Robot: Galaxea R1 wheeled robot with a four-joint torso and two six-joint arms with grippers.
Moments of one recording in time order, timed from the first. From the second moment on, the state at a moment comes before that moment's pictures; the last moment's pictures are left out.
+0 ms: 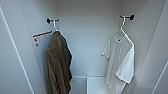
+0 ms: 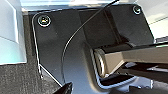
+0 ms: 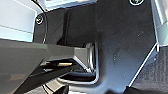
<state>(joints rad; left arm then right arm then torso) 1.55 3.04 -2.73 0.02 -0.05 0.15 -1.61 3.07 -2.72 -0.15 0.08 0.15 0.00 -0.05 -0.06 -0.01</state>
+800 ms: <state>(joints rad) 1.55 3.02 -2.69 0.02 -0.05 0.15 -1.62 3.07 -2.72 -0.15 0.09 0.15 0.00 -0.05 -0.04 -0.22</state>
